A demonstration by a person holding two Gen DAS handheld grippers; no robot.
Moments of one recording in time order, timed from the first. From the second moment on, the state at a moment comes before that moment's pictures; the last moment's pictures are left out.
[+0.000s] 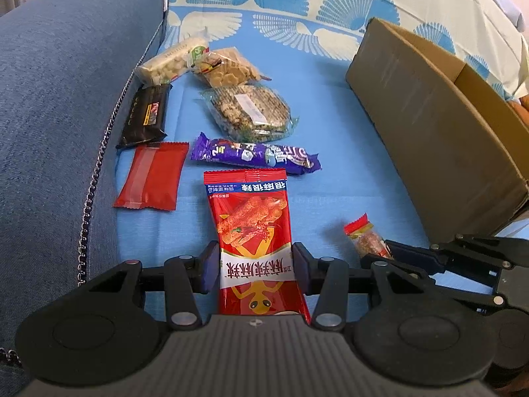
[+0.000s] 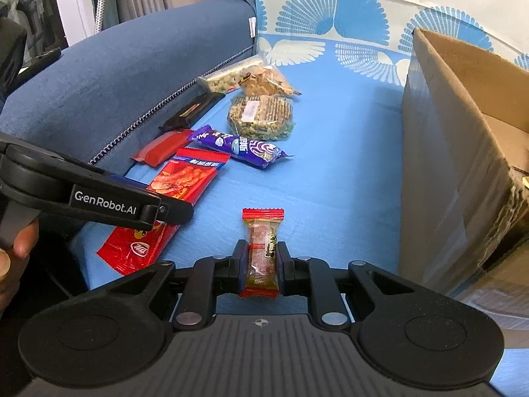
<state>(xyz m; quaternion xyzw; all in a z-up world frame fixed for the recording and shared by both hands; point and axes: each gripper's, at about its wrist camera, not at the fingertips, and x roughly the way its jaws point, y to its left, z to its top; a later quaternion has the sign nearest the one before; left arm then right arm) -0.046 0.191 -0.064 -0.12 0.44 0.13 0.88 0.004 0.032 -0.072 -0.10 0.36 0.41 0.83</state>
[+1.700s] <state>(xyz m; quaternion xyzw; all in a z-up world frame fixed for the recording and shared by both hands) -0.066 0.155 -0.014 -0.09 0.32 0.11 0.94 0.088 -0.115 0.045 0.00 0.16 0.35 0.92</state>
